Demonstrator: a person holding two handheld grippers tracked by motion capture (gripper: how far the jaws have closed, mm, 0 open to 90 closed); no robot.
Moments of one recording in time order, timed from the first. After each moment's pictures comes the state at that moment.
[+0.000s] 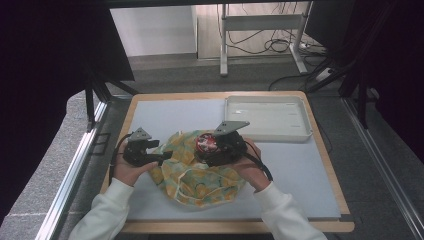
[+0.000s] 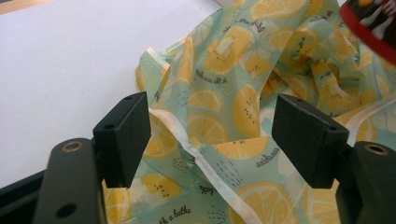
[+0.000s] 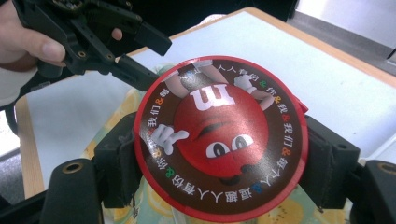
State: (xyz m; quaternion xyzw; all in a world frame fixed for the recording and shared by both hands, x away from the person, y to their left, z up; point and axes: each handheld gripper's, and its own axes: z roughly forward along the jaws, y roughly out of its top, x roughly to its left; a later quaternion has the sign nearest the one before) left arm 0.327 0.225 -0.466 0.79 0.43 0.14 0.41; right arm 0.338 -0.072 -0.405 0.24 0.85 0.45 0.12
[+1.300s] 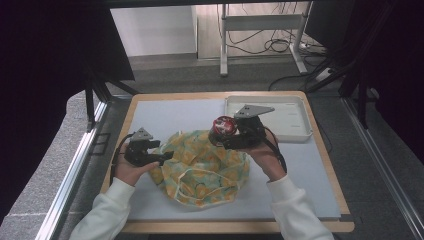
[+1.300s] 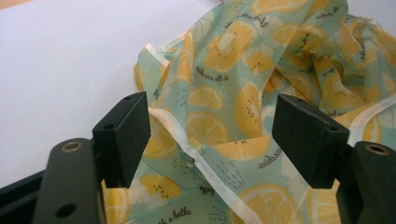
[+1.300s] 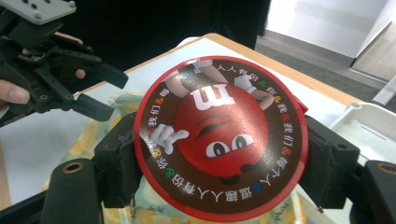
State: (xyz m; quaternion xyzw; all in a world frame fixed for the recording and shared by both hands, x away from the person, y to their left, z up) left arm 0.330 0.223 -0.469 0.80 0.43 0.14 0.41; right arm 0.365 -0.115 -0.380 0.28 0.82 0.48 0.15
